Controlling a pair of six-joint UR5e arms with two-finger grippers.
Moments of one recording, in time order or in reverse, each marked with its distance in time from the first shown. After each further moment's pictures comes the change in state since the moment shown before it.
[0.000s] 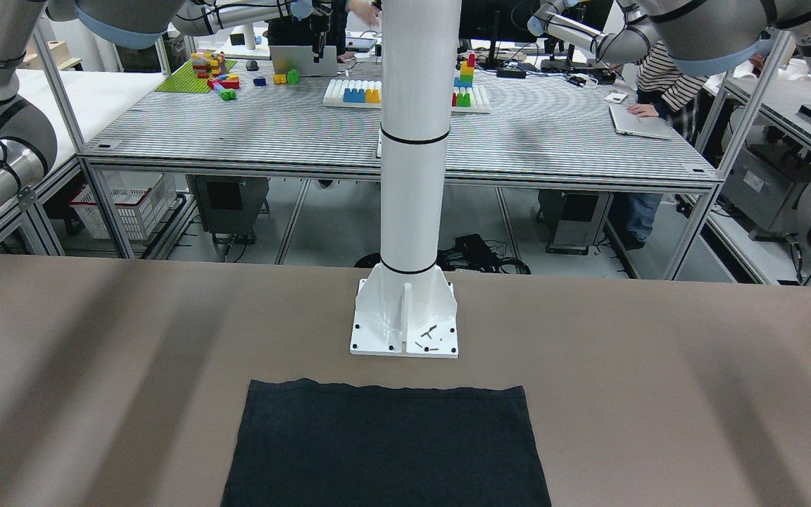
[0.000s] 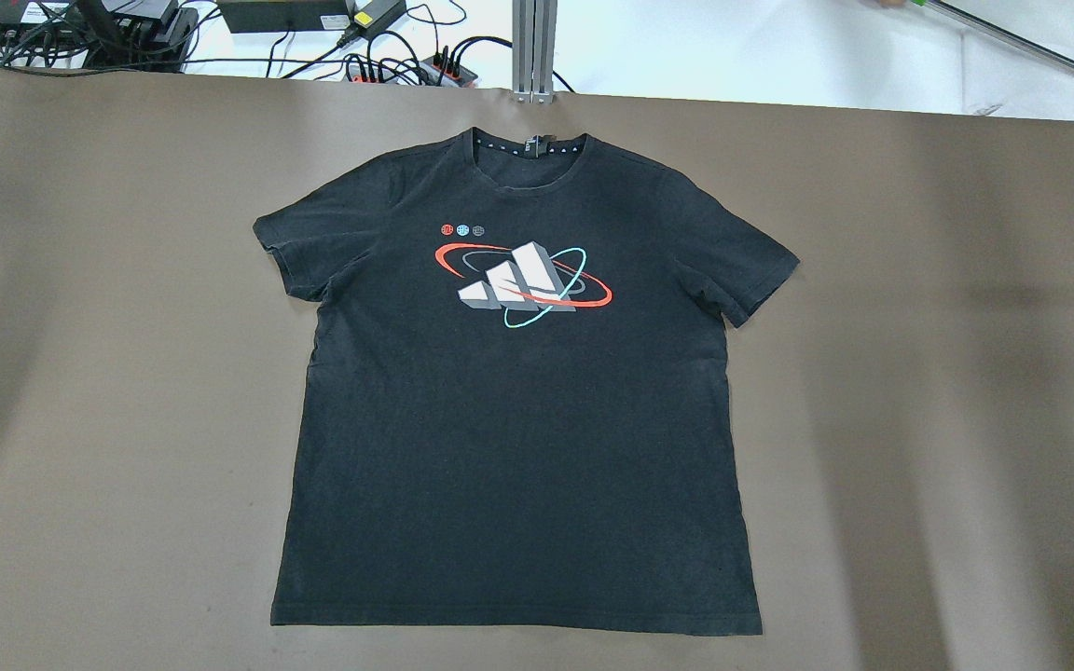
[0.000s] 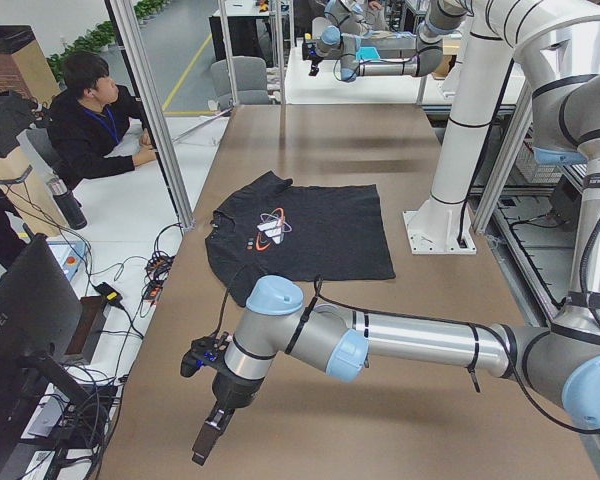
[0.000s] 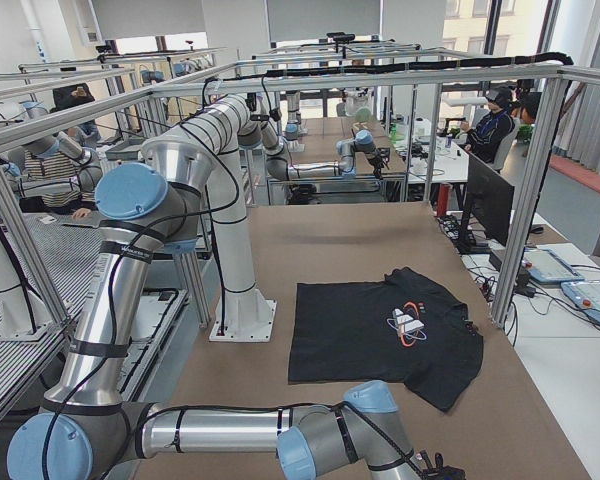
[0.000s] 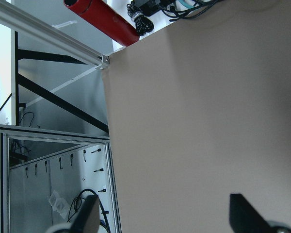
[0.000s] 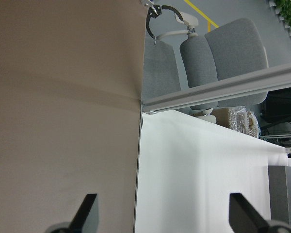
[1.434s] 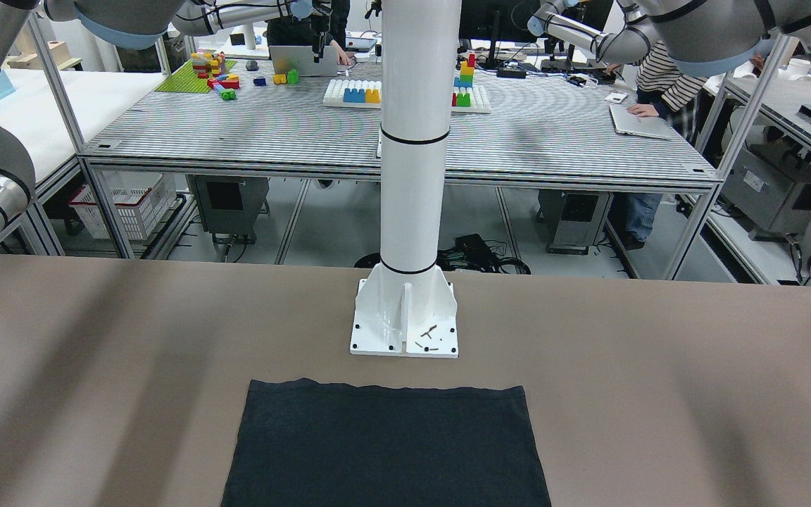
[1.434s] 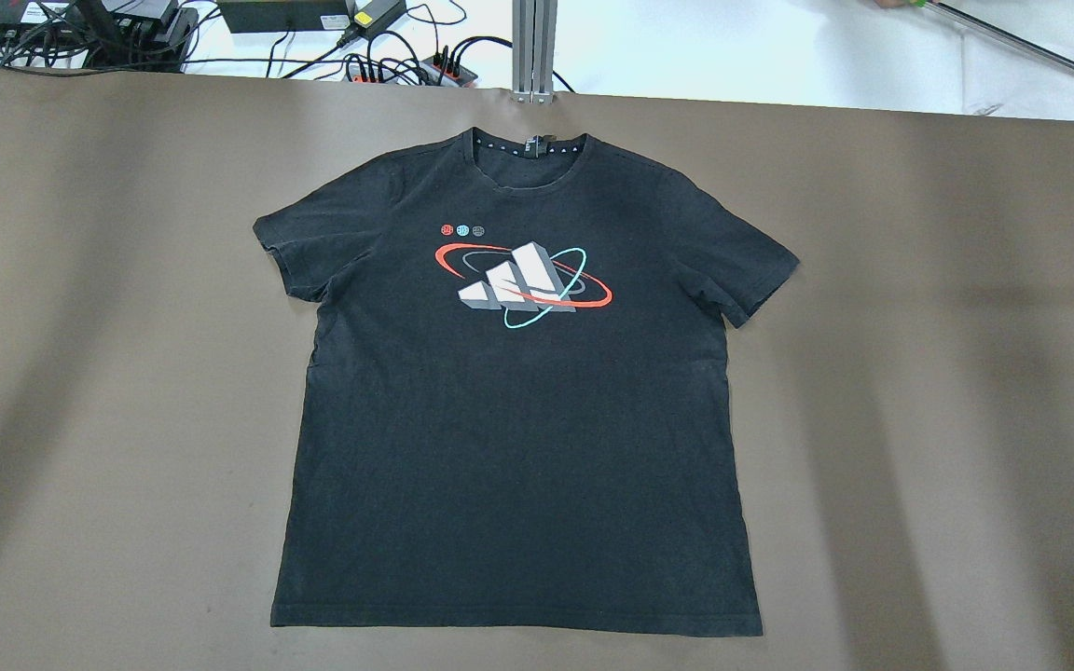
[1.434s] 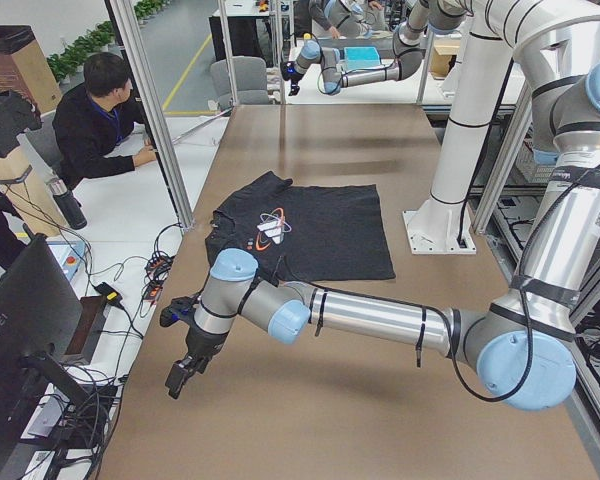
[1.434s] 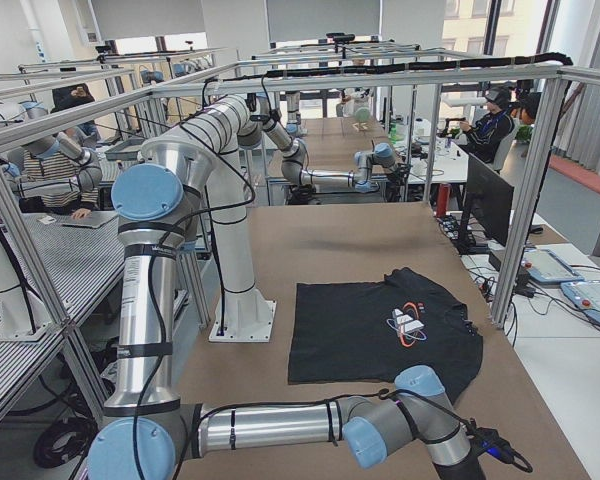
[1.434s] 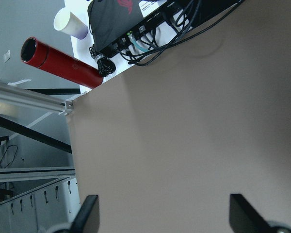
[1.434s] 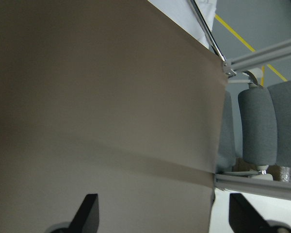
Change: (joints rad) left arm 0.163 -0.200 0.164 -0.040 -0.040 -0.051; right arm -0.160 0.216 -0.181 0.069 0.094 0.036
